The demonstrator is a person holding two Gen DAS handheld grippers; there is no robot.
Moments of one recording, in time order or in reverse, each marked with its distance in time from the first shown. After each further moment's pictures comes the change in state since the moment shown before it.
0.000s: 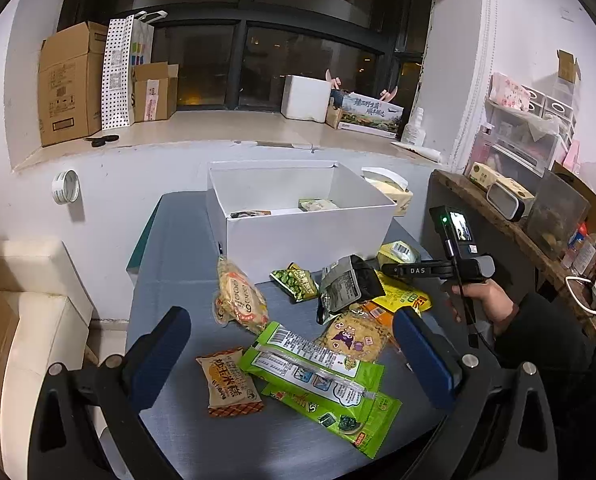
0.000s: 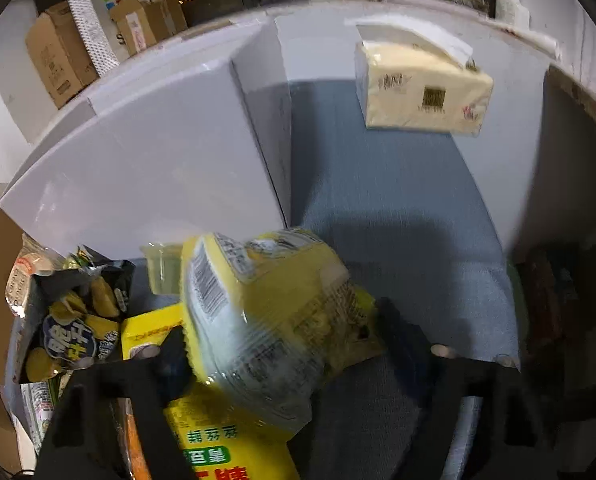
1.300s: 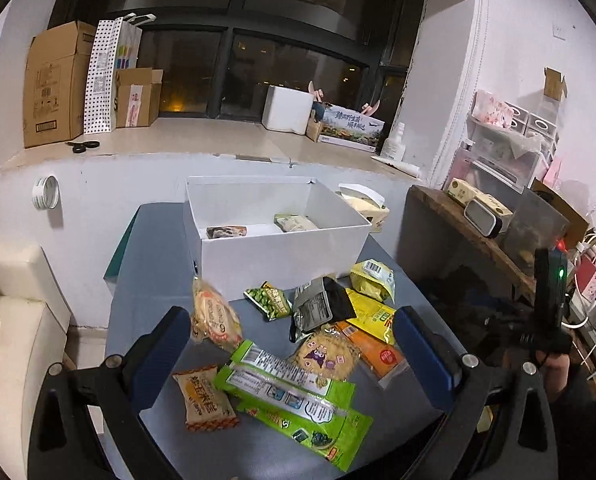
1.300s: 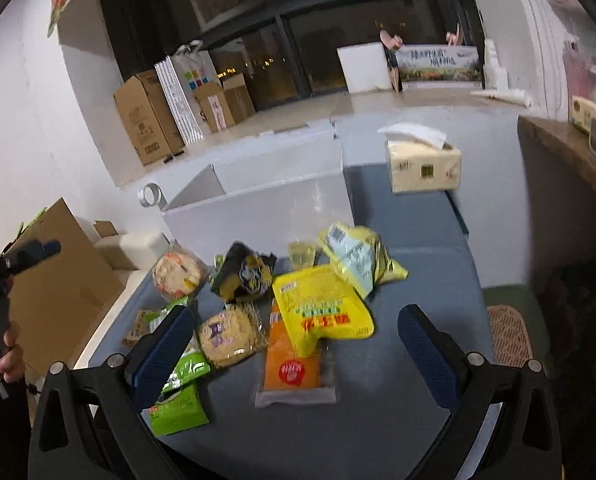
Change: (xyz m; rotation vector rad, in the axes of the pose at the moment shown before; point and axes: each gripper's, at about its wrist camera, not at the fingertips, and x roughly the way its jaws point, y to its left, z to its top) left arm -0.008 -0.003 0.012 -0.023 -0.042 -0.091; right arm -0.180 0.031 -0.093 -0.029 -0.337 0.158
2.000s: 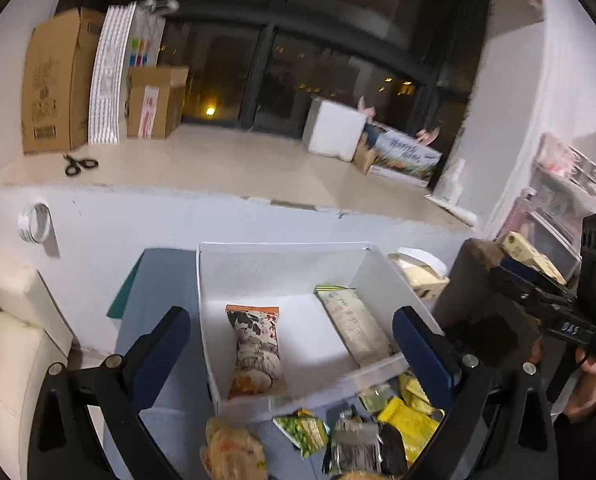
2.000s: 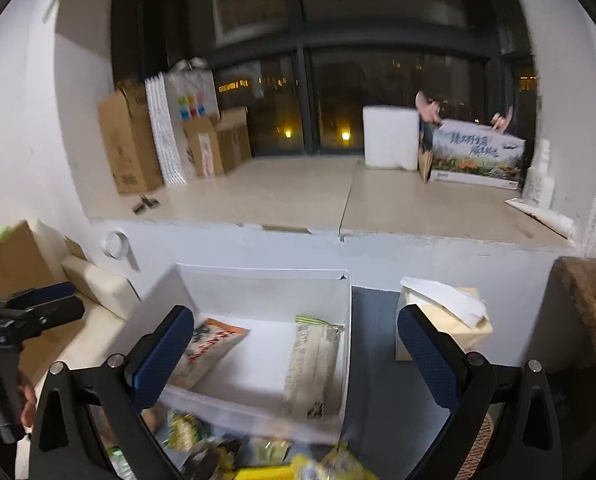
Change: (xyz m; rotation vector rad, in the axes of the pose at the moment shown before) left arm 0.127 0.041 0.124 -0.078 -0.019 0.093; right arm 0.085 0.018 0.175 -0.133 -0.085 -0.024
